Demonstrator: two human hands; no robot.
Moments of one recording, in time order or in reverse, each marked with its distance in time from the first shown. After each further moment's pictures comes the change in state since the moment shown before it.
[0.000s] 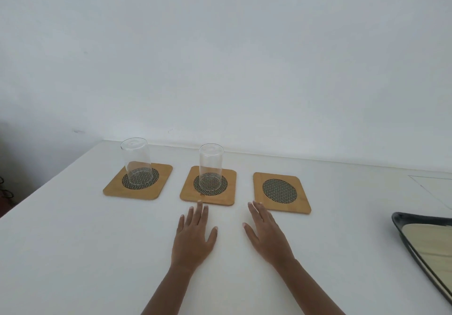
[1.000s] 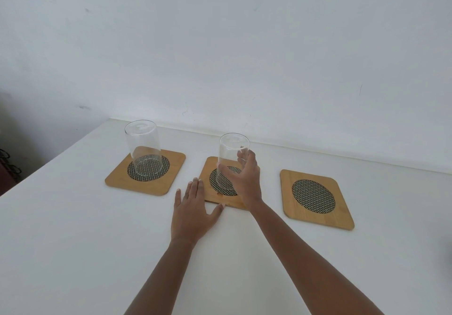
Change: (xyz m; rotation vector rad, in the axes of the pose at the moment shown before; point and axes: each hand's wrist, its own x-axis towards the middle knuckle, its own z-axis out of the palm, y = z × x) left_hand 0.068 -0.038 -0.003 -0.050 0.078 -0.154; right_hand 0.153 -0.074 0.025 0.850 0.235 0.219
